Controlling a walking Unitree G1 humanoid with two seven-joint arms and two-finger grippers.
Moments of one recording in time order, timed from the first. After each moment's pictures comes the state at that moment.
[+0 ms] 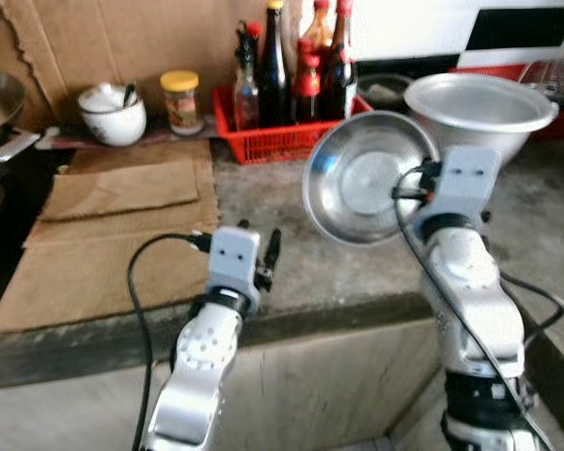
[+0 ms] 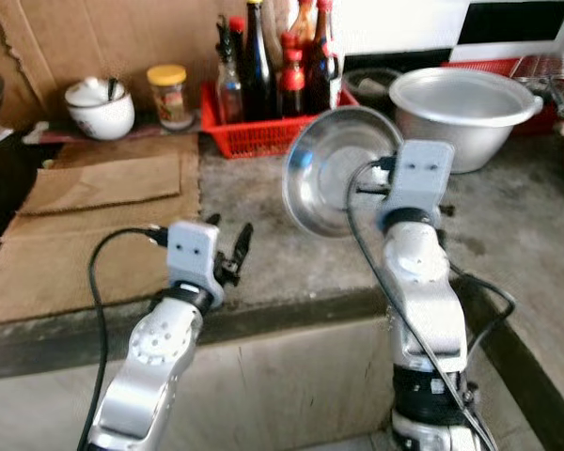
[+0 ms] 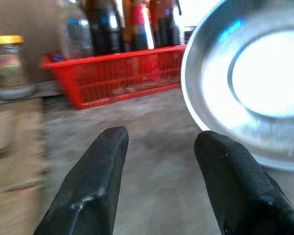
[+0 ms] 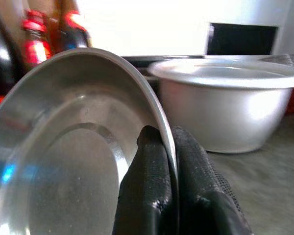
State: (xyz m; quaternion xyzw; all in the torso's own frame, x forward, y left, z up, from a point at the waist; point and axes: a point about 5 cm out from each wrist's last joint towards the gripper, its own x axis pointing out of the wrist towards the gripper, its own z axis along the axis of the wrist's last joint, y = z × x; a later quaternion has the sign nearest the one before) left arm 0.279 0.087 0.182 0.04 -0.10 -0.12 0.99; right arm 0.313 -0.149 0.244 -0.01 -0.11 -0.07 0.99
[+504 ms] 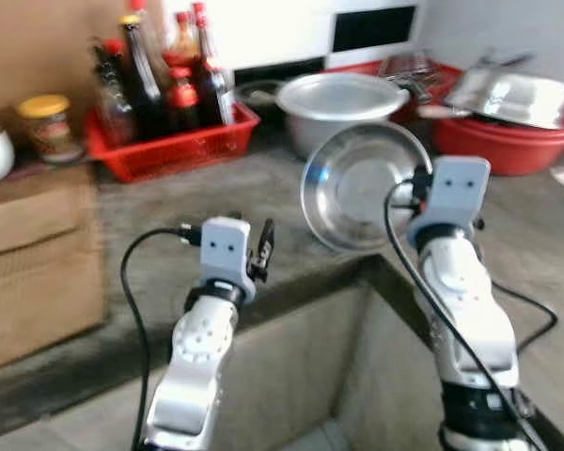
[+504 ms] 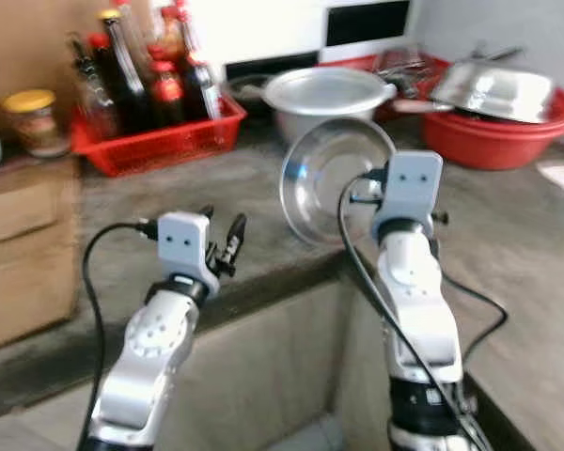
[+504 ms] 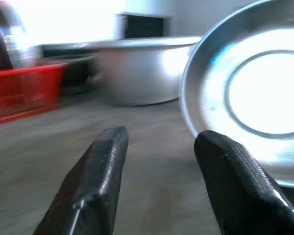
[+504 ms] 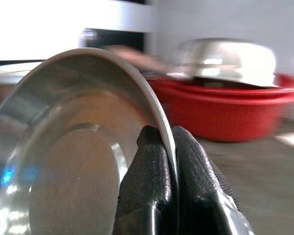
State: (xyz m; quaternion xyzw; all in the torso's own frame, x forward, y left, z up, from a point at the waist) left arm 0.278 0.078 0.184 0.02 -0.11 -0.14 0.98; right arm 0.311 -0.161 0.240 -0.02 -0.11 -0.10 0.99
